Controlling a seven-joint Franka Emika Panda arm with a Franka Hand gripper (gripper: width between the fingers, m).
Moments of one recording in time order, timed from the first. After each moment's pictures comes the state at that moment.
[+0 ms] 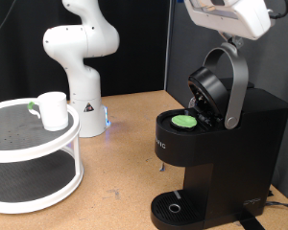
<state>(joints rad) 0.10 -0.10 0.10 -1.98 0.64 1.95 -0.86</state>
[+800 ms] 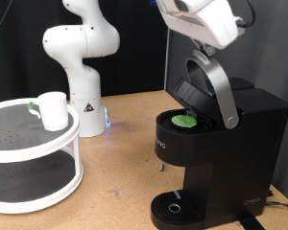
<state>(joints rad) 0.04 -0.10 0.03 -1.98 0.61 1.88 -0.92</state>
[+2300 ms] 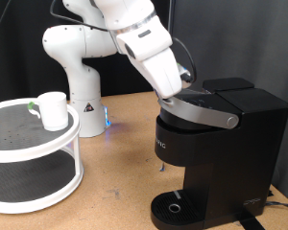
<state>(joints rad) -0.01 -0.09 -0.02 -2.13 0.47 2.00 -0.98</state>
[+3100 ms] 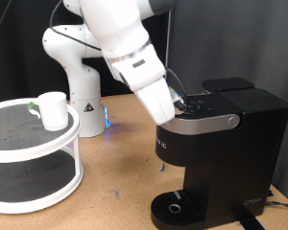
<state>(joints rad) -0.02 -0.02 -0.02 -2.18 0.49 2.08 -1.04</state>
